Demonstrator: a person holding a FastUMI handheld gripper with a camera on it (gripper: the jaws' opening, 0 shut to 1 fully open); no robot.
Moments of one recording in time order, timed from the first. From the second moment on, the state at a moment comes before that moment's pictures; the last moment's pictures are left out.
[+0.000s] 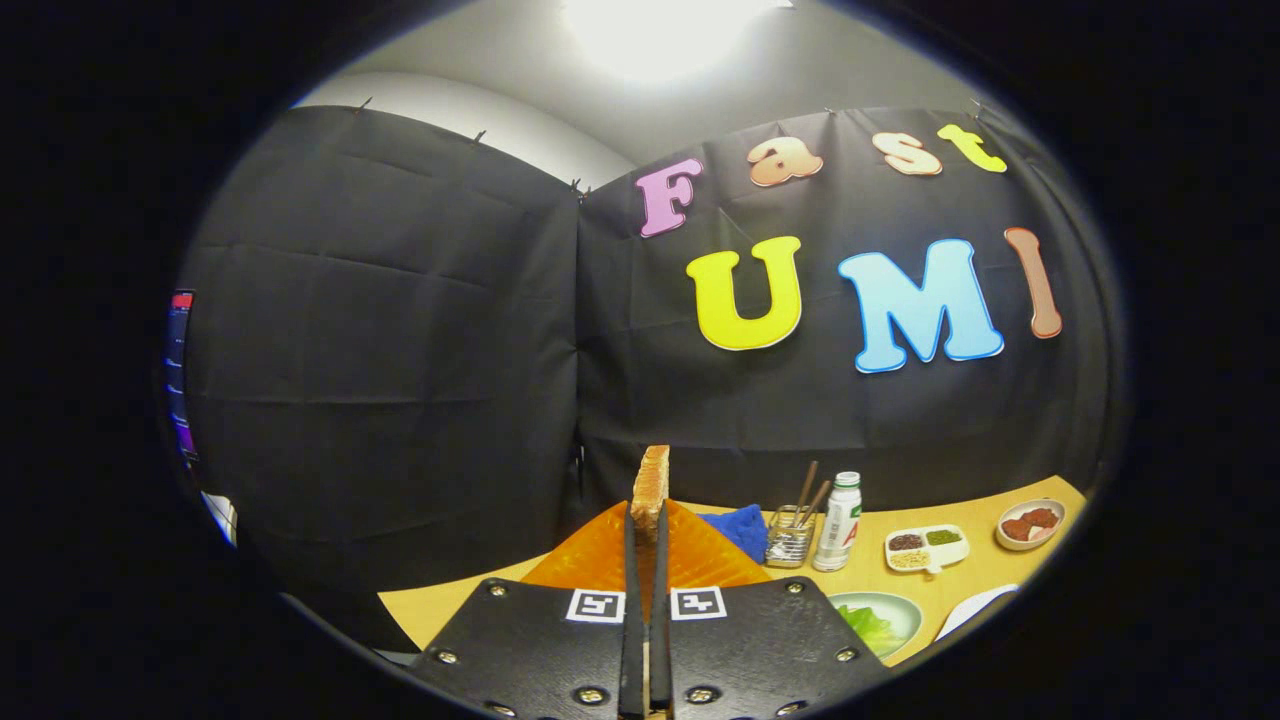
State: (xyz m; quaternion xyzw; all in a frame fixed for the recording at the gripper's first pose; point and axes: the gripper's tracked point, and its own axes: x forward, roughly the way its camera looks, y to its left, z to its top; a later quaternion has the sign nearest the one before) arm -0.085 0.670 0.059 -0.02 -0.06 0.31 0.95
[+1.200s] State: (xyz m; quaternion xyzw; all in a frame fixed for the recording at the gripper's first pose) arm -0.001 0.545 -0.029 -0.02 0.02 0.18 0.98
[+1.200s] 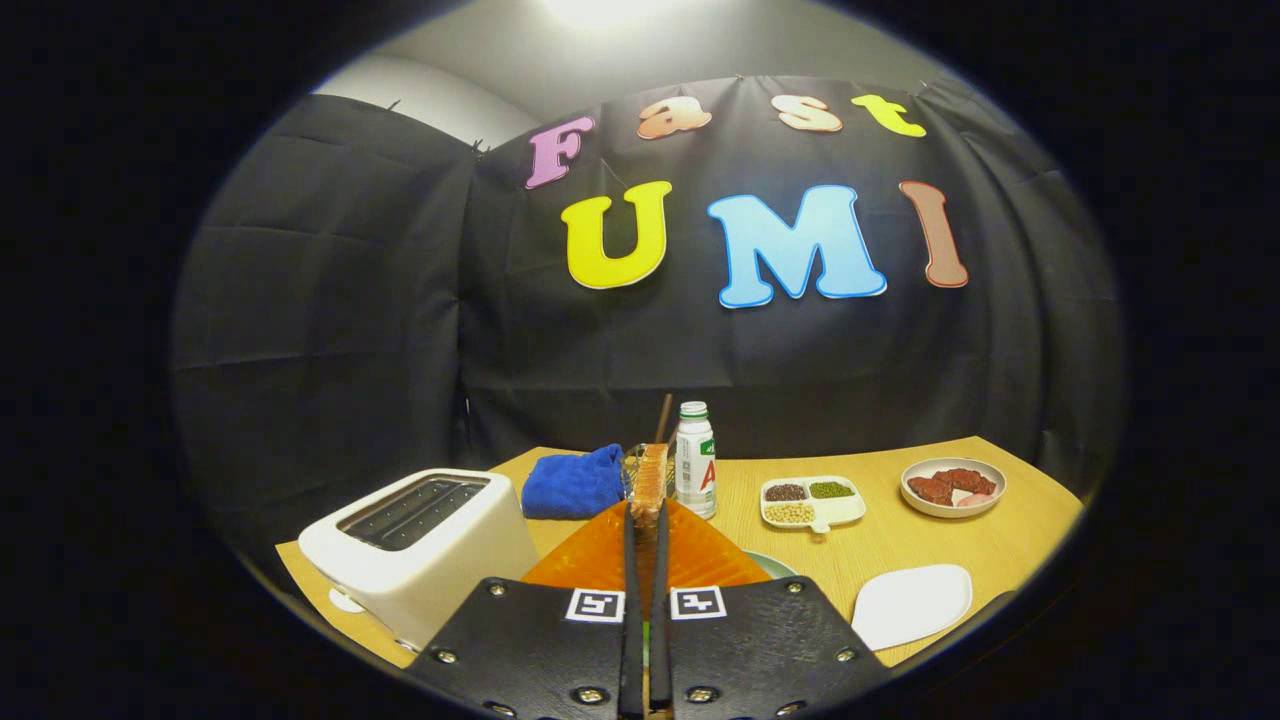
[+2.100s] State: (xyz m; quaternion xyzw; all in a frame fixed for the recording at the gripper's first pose) arm 0.023 0.555 -0.090 0.05 0.07 0.20 0.98
